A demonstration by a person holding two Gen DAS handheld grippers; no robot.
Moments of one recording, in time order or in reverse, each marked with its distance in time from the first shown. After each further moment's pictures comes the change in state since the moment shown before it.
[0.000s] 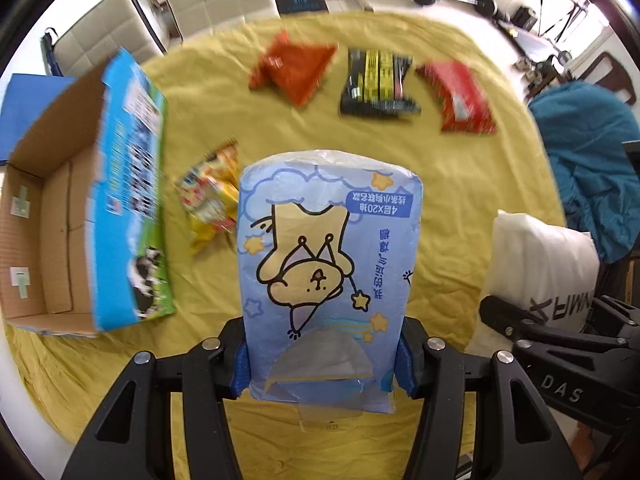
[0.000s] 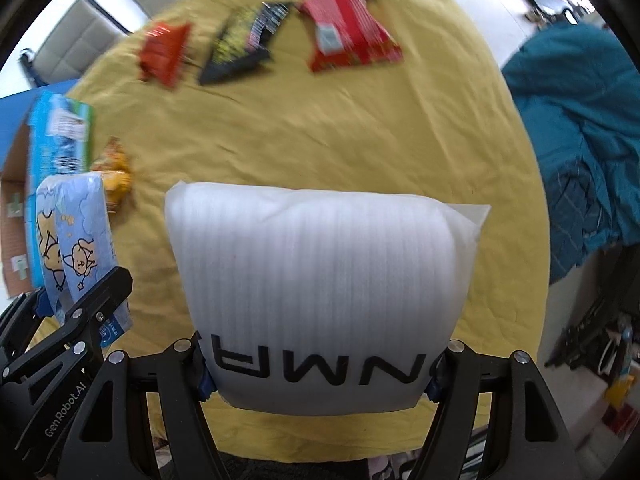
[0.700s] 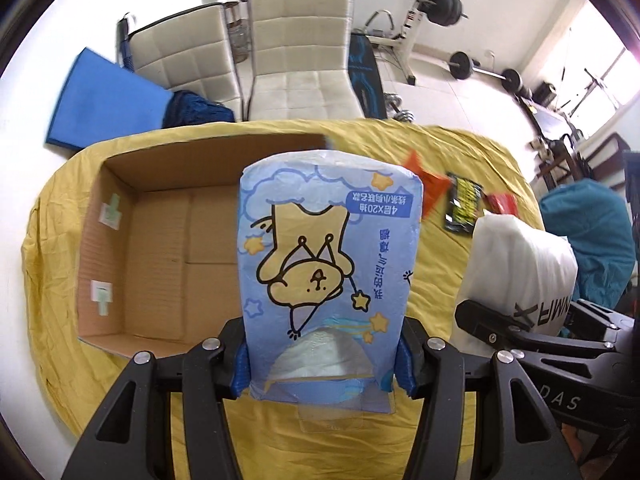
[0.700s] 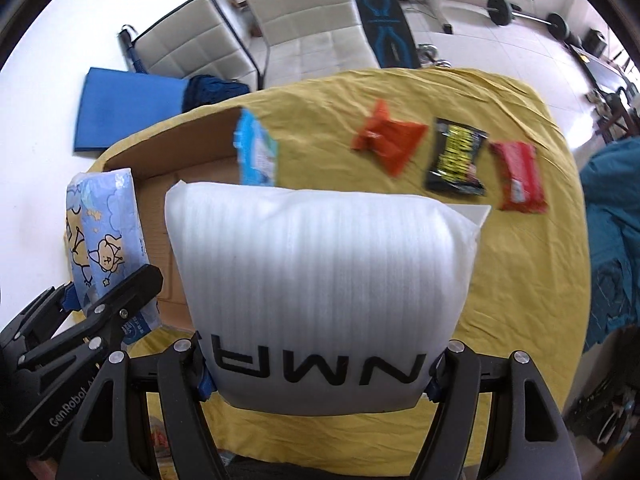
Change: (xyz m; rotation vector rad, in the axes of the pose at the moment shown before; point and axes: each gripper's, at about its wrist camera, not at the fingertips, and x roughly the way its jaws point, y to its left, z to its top) left arm -0.087 0.221 0.045 -0.168 -0.159 -0.021; right arm -0.099 0.209 0.024 -0.198 -0.148 0.136
